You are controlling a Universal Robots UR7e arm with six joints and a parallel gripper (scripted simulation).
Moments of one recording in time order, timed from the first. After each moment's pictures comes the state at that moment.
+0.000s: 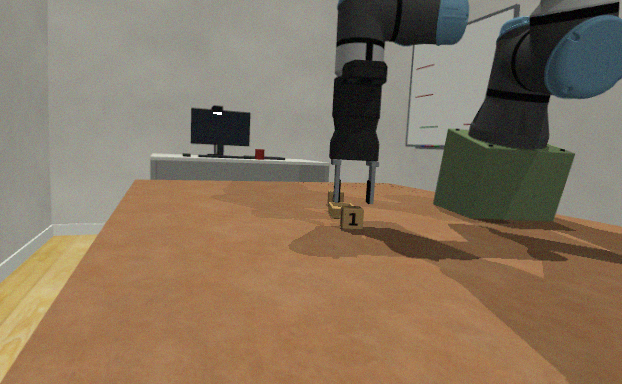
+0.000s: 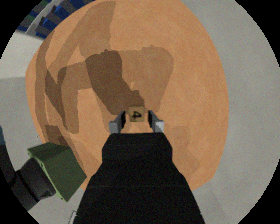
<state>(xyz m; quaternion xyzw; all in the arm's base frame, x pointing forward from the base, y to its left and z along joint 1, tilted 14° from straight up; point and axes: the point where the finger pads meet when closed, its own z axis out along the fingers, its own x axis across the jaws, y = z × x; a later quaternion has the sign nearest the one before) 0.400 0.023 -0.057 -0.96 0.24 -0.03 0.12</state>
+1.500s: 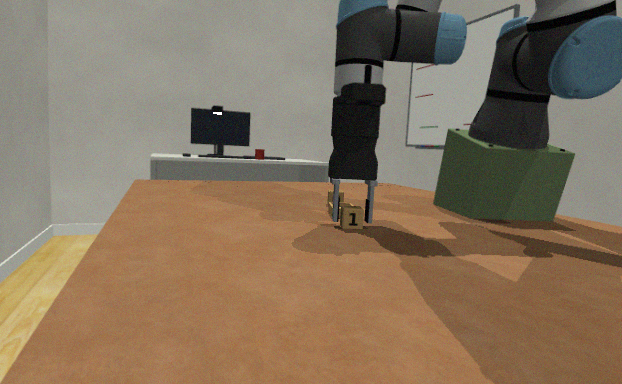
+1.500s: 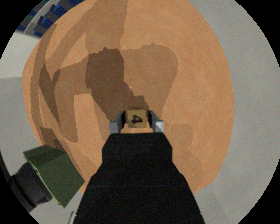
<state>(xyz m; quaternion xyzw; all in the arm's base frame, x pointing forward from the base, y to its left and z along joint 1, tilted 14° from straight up) 0.403 0.030 -0.085 -0.96 0.24 -0.03 0.12</state>
